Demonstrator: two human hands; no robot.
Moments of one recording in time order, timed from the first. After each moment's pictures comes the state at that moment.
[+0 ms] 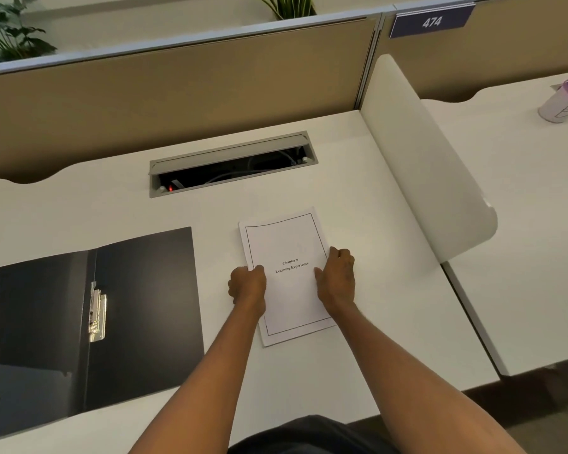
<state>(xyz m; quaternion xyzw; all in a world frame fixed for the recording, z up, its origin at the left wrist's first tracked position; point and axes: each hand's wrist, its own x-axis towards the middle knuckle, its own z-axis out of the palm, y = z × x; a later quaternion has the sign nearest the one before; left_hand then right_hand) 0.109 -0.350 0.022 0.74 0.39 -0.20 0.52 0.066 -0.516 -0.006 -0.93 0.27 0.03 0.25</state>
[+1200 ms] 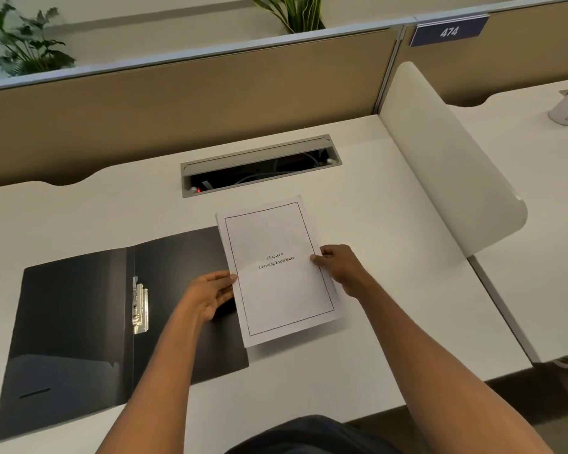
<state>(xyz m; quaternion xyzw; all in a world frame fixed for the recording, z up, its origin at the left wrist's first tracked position) 0.122 -0.168 0.052 0.59 0.32 -0.27 0.69 0.088 -0.468 0.029 -0.74 0.22 0.13 0.63</state>
